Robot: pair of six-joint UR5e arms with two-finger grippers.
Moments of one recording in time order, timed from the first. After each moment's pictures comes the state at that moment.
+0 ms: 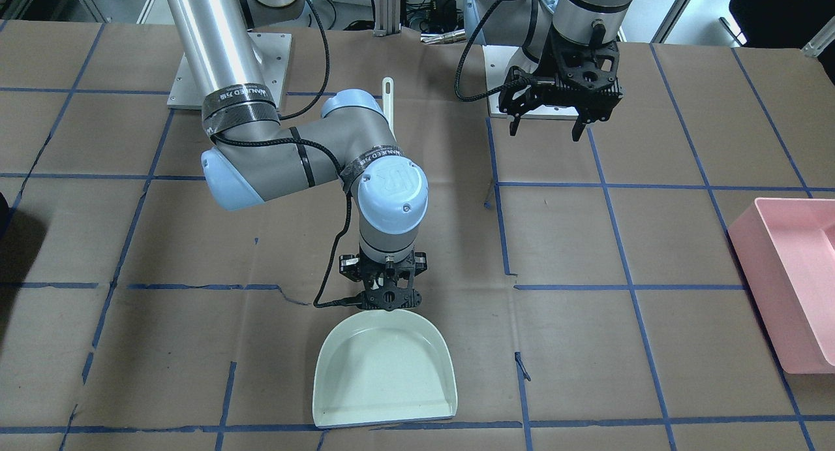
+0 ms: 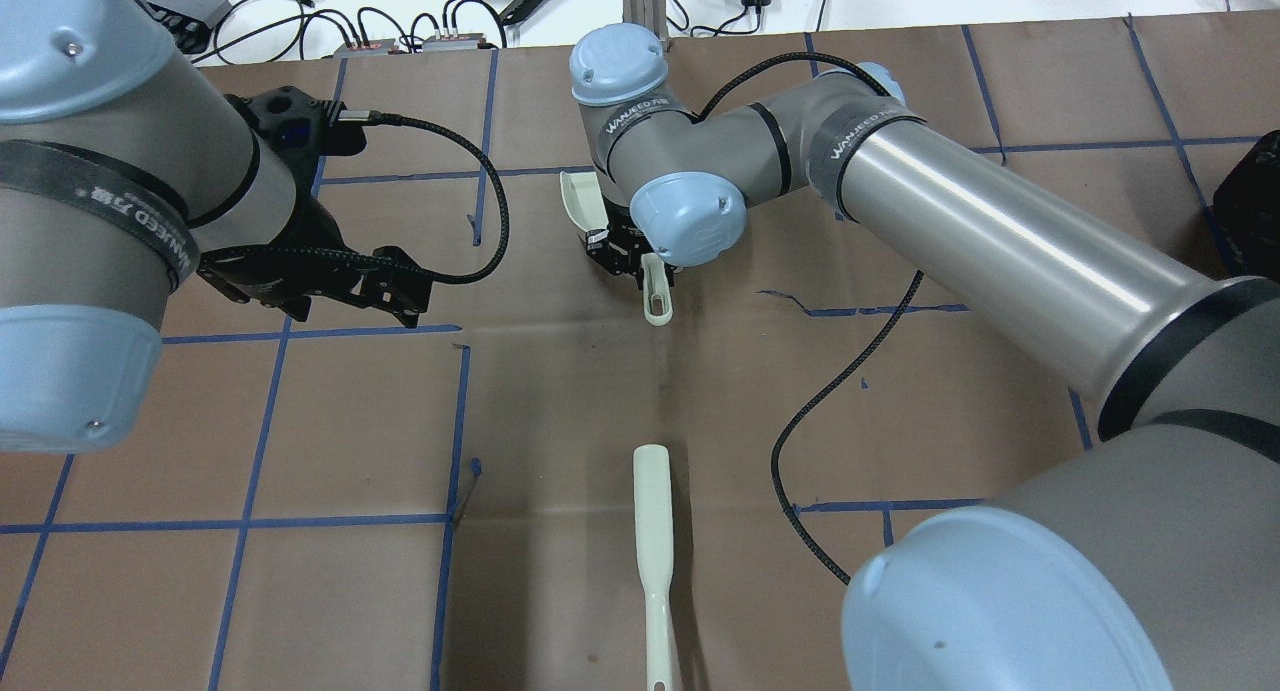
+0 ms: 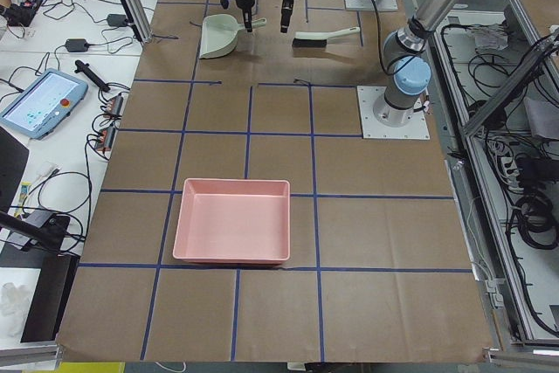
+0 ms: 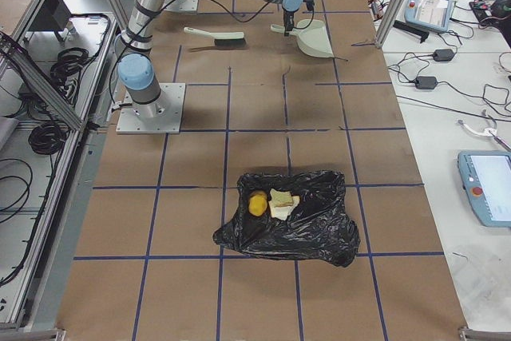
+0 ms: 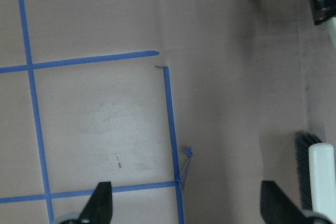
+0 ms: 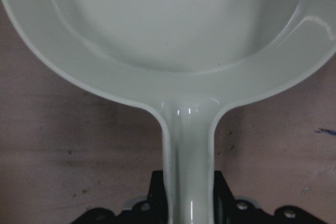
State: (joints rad) left arm -1.59 -1.38 -1.86 -1.39 1.59 0.08; right arm 1.97 -0.98 1.43 -1.94 -1.60 0.33
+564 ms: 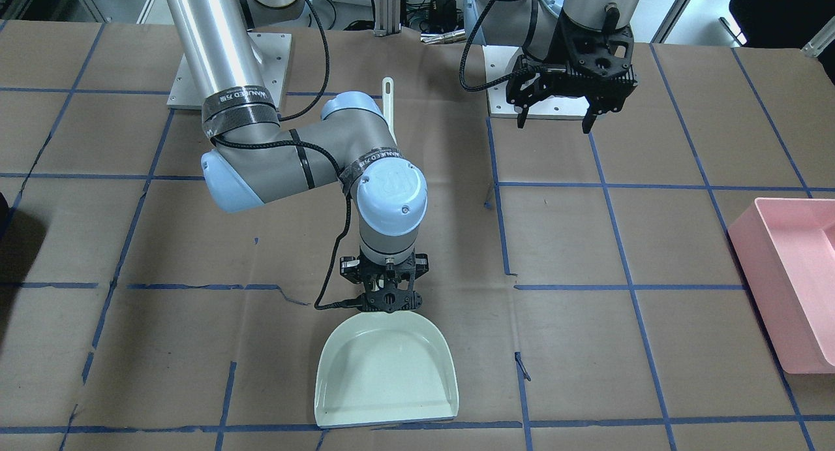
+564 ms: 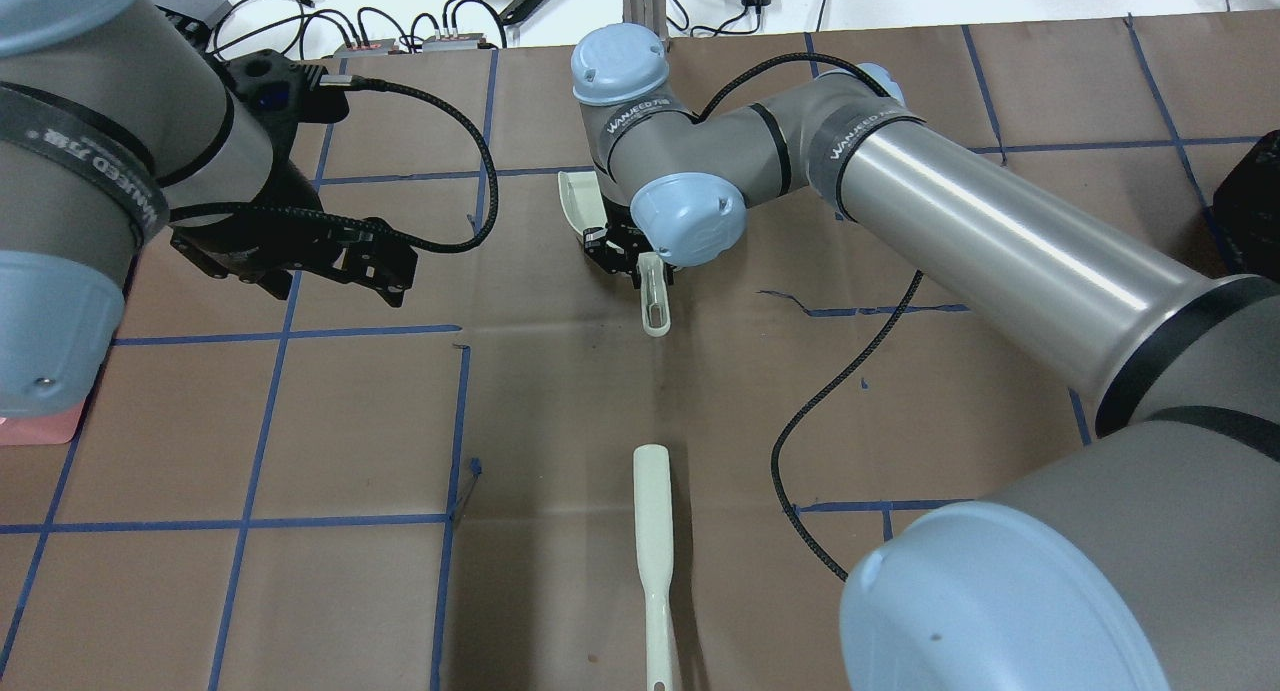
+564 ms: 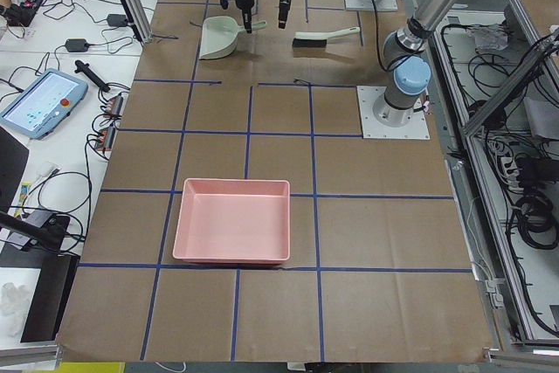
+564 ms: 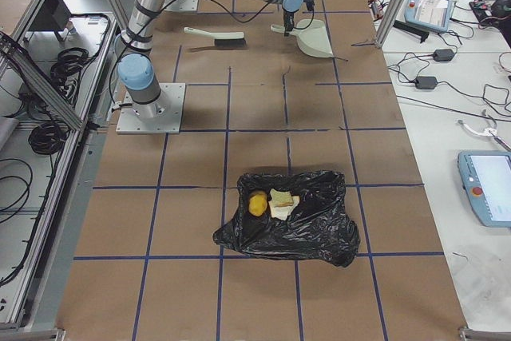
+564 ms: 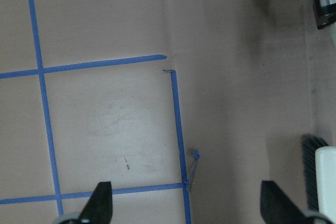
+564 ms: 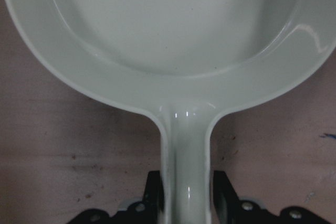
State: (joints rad) left arm -1.59 -1.39 -1.77 -1.48 1.59 0.09; right arm 1.96 -0.98 1.43 -1.96 -1.59 0.33
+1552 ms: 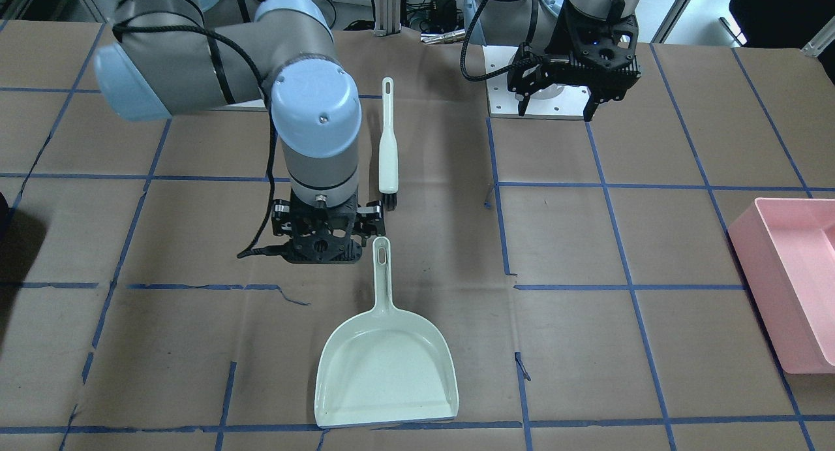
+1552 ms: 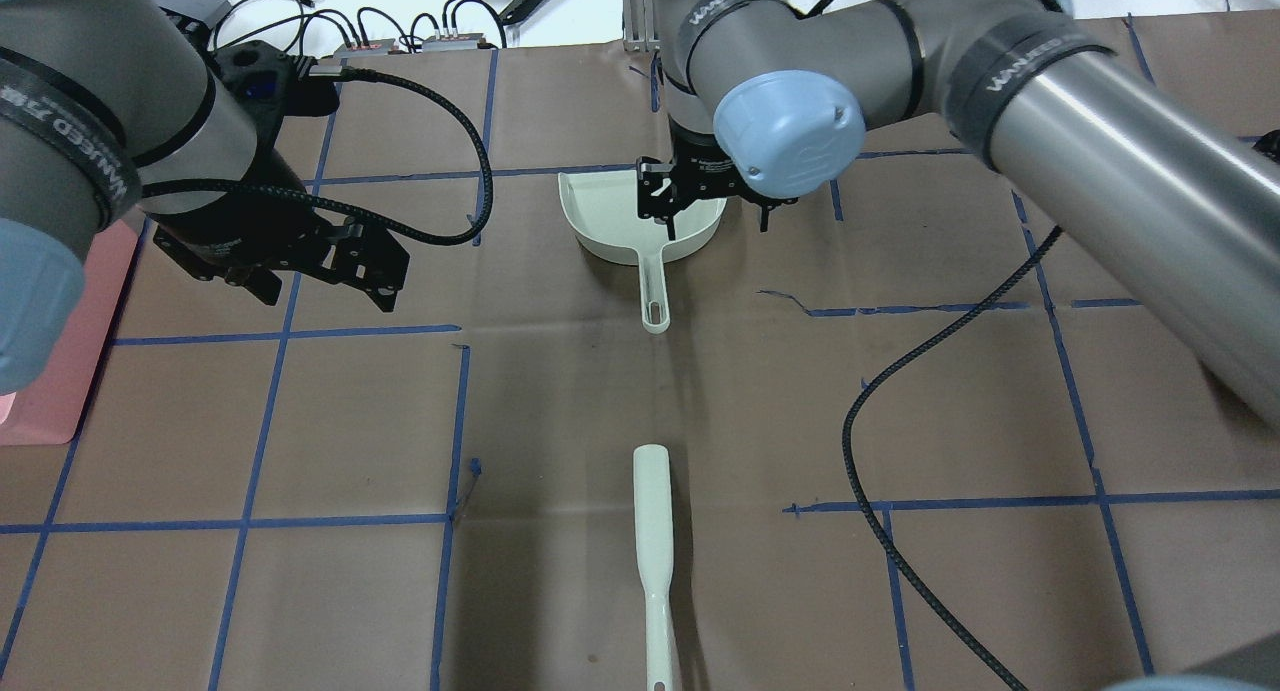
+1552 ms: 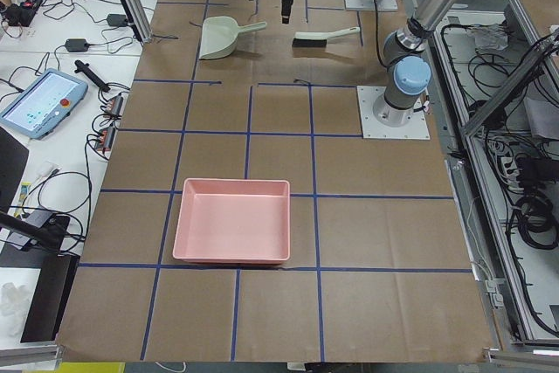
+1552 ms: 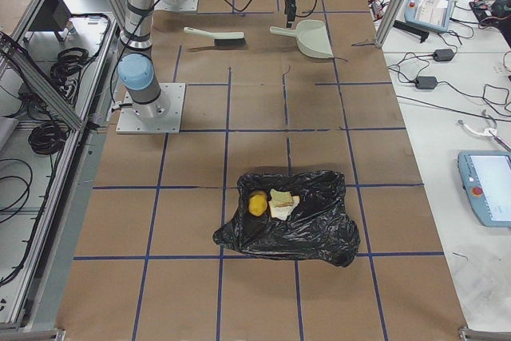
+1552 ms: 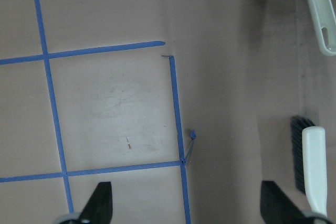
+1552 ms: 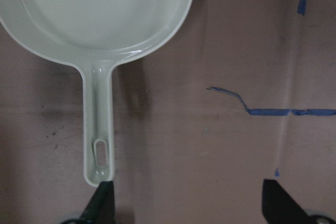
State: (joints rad) left arm -1.59 -1.40 -1.74 -1.55 1.59 0.08; right arm 1.85 -1.23 1.44 -1.71 -1.61 0.24
